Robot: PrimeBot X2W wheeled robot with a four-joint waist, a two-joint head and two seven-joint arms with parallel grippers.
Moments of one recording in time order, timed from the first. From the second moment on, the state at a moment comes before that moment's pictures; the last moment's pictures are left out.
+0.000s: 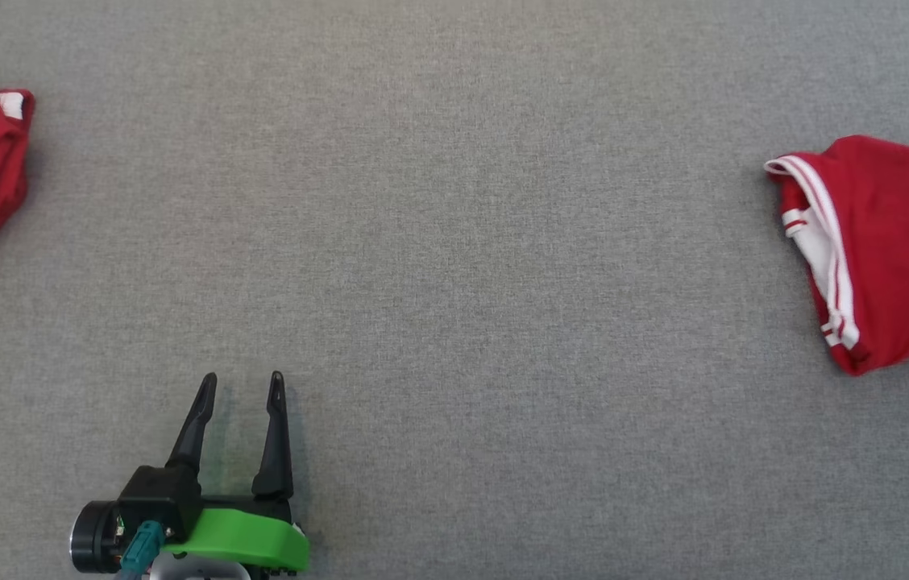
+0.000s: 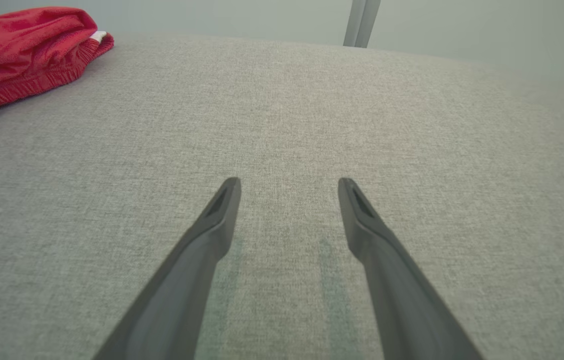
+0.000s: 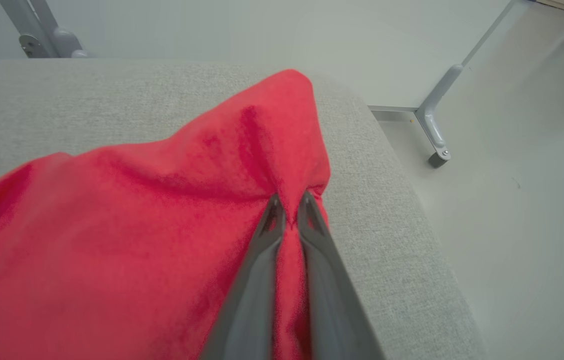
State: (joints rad) left arm -0.01 0.05 -0.13 0.15 -0.20 -0.02 -0.26; right arm -0.49 -0.55 -0.17 0.54 0.31 0.13 0.11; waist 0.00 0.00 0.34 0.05
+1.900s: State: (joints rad) left arm 0.10 0.05 -0.10 0.20 -0.25 0.01 -0.26; right arm -0.07 -0.15 -0.09 0.20 0.20 0.13 -0.26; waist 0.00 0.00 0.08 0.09
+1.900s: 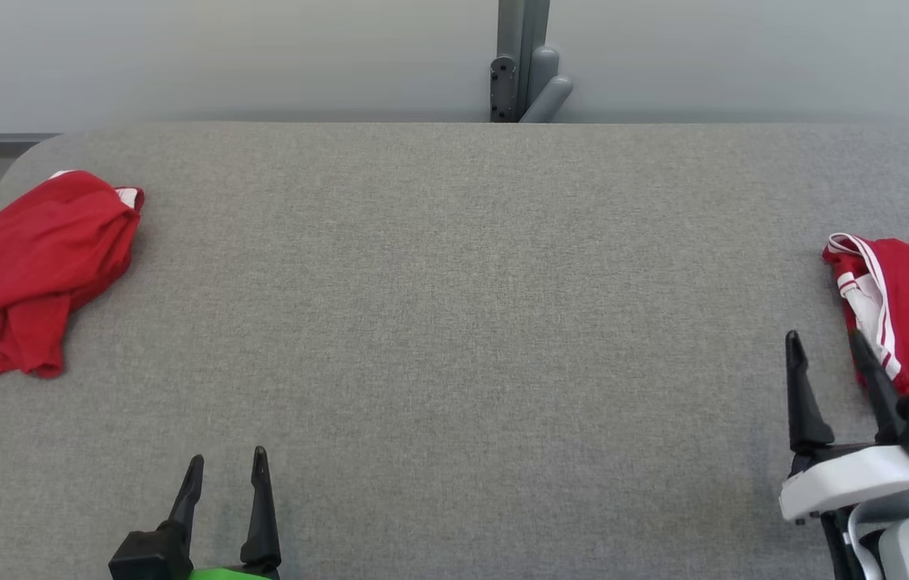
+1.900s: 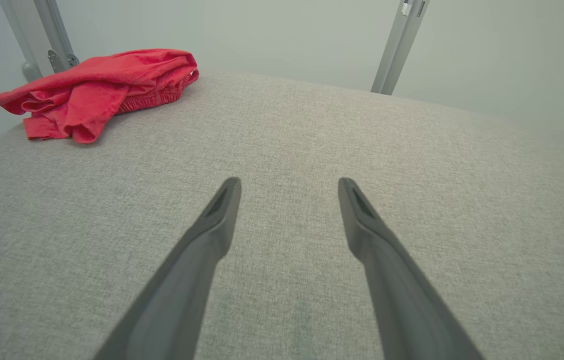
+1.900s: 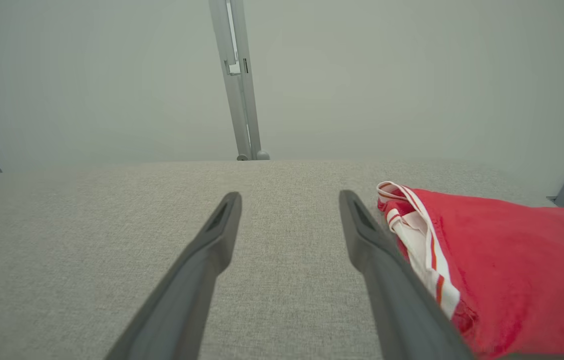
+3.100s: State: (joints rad) left arm 0.12 0.05 -0.10 0.22 -0.24 -0.01 -0.26; right arm 0.08 -0.05 -0.09 0.27 0.13 0.13 -0.26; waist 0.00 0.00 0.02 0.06
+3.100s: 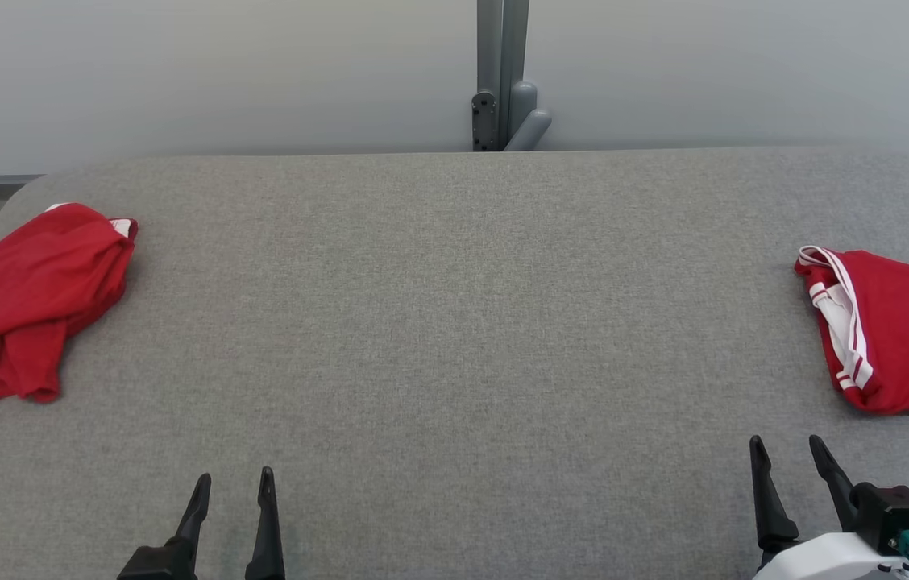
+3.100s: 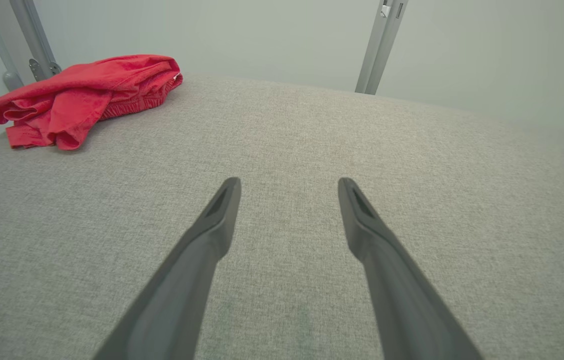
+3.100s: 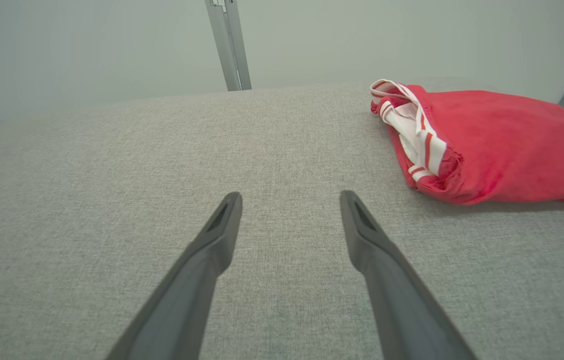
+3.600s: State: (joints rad) left arm 0.12 0.05 -0.10 0.23 -0.23 -0.02 -0.26; right arm 0.09 -0.05 -0.08 0.28 0.16 0.13 -0.26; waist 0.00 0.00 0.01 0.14
